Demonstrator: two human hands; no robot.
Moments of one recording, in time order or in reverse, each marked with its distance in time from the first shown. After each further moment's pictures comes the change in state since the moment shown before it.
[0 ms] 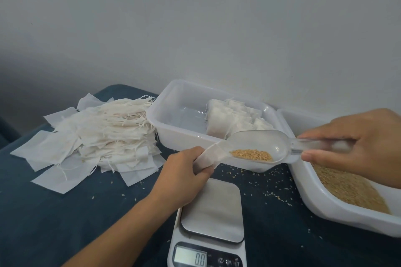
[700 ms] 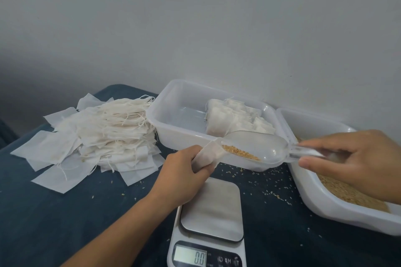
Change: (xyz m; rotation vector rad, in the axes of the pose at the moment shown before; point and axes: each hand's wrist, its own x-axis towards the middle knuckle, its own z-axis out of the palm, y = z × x) left_hand 0.000 0.002 0.000 -0.025 0.010 -0.028; right_hand -0.010 0.007 0.033 0.275 -0.021 -0.003
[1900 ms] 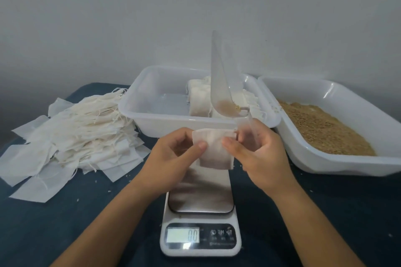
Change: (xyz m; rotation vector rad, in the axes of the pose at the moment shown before) left_hand -0.005 0.016 0.003 -0.619 -0.234 0.050; right_hand 0.000 -0.014 0.155 0.860 0.355 0.028
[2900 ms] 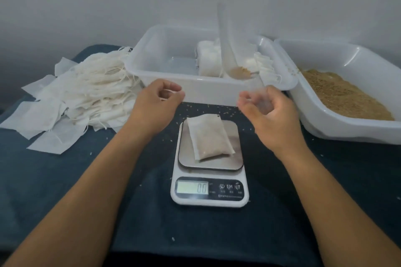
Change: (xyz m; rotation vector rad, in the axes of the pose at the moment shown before) left_hand 0.015 -0.016 -0.042 0.386 0.384 -0.228; right_hand -0.007 0.019 0.000 -0.253 0.090 0.123
